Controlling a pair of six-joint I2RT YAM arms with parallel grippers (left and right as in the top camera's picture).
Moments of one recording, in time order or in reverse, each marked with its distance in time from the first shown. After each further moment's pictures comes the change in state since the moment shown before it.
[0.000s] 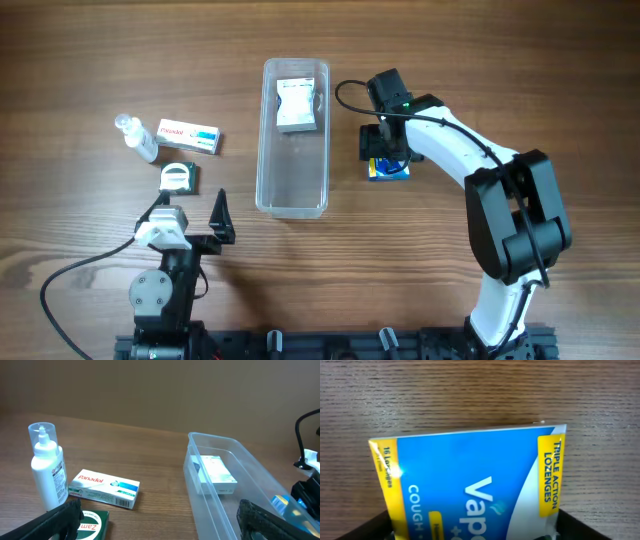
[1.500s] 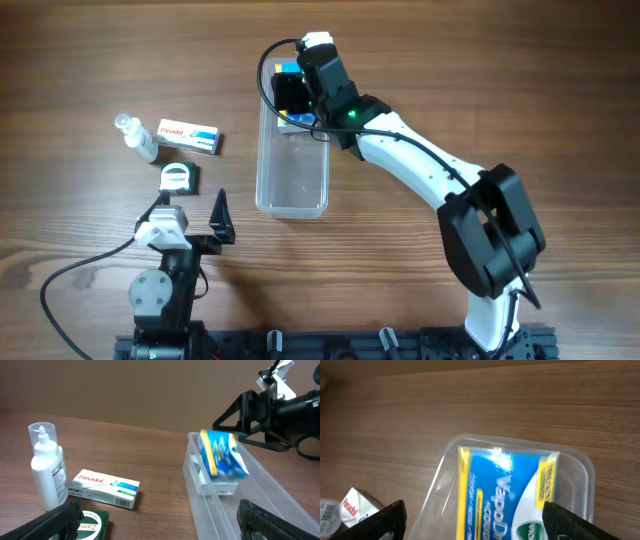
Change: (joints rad) left arm 0.000 0.000 0.000 0.000 0.000 0.000; right arm 0.236 0.005 0.170 0.566 -0.011 0.039
